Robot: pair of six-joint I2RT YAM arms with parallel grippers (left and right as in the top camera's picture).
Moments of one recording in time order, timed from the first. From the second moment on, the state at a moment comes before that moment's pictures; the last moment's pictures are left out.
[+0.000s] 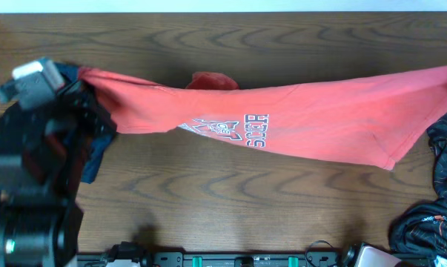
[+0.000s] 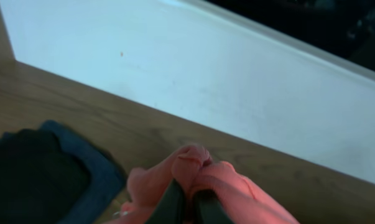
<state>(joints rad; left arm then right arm) -0.02 0.93 1.41 -0.79 -0.01 -0.38 -0.37 1.39 2.14 -1.39 -0.08 0.19</state>
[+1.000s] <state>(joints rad) 0.02 1.78 2.11 -0.30 0.14 -0.38 -0.41 1.94 2.57 -0.89 -0.24 0.37</state>
